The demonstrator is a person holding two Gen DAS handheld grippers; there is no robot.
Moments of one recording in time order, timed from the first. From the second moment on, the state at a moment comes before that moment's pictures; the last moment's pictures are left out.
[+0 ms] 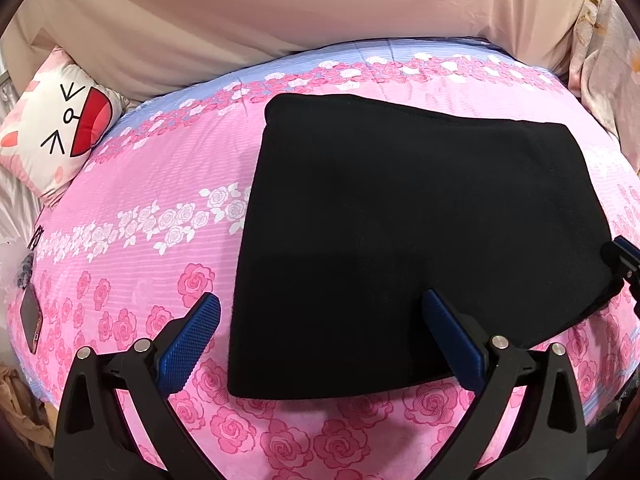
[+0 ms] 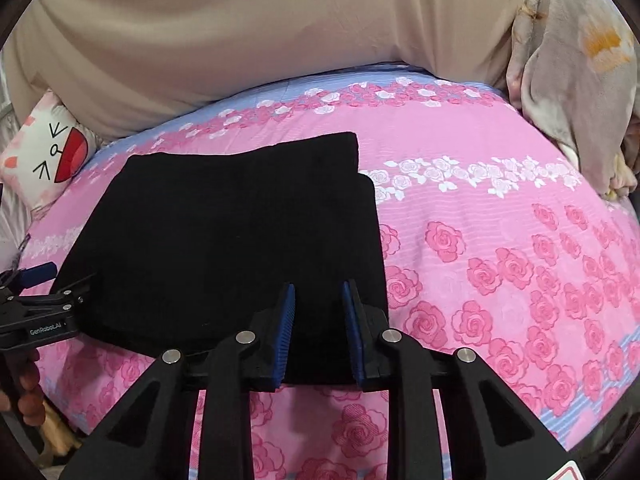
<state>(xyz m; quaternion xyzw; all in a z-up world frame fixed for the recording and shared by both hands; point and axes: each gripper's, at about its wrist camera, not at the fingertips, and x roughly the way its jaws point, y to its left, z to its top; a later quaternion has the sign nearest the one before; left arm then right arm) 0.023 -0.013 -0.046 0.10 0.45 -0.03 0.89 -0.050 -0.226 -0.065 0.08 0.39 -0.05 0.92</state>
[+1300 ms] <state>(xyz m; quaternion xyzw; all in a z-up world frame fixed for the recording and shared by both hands) 0.027 -0.011 -0.048 0.08 0.46 -0.04 0.88 -0.058 -0.232 -0.060 0.15 0.38 -0.01 0.91</state>
